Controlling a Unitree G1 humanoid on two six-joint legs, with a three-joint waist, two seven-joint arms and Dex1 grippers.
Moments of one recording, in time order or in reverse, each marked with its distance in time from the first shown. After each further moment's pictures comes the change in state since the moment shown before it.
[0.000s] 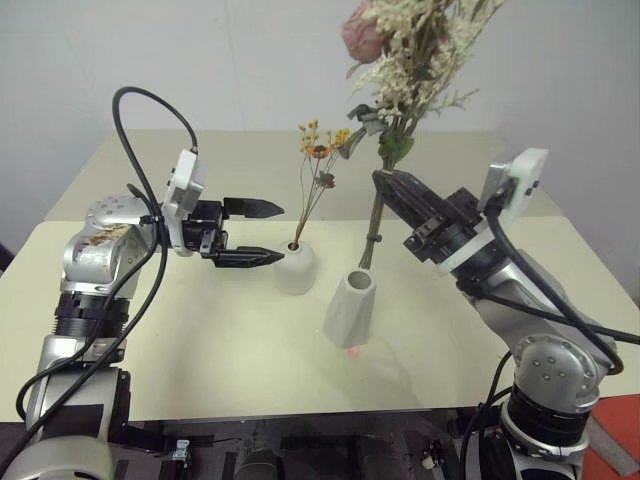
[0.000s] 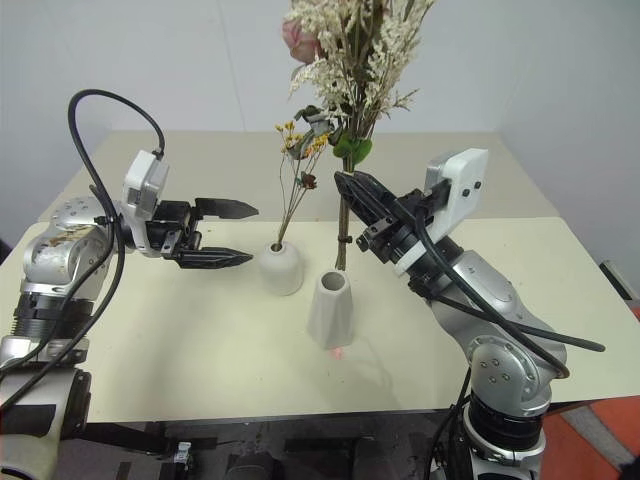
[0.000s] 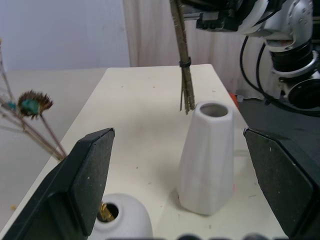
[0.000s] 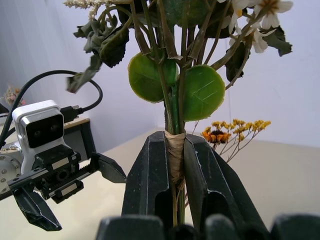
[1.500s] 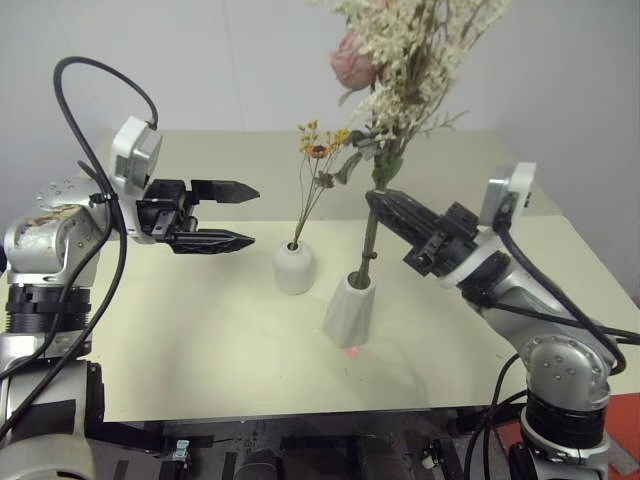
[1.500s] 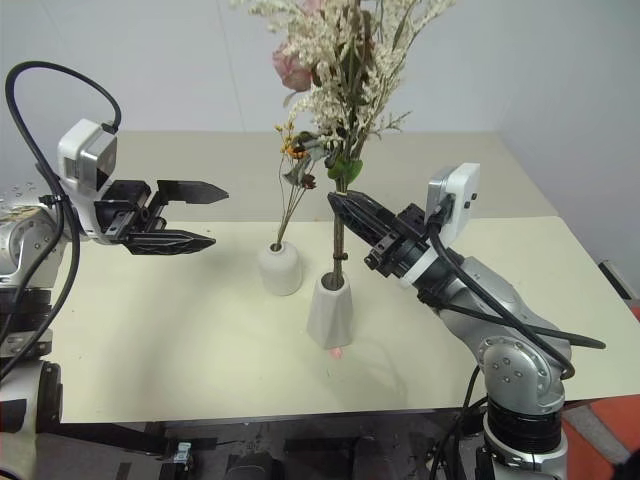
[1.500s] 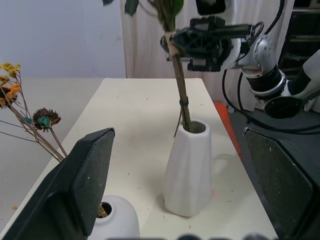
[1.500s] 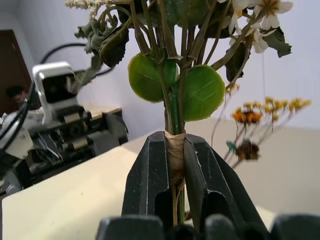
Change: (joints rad) left arm -0.010 0.111 0.080 -0.034 -0.090 0.152 -0.056; right arm 0.069 -0.110 0.036 0.087 0.134 -0.087 0.101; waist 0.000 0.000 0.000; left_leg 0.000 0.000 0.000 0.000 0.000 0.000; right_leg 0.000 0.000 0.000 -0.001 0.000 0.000
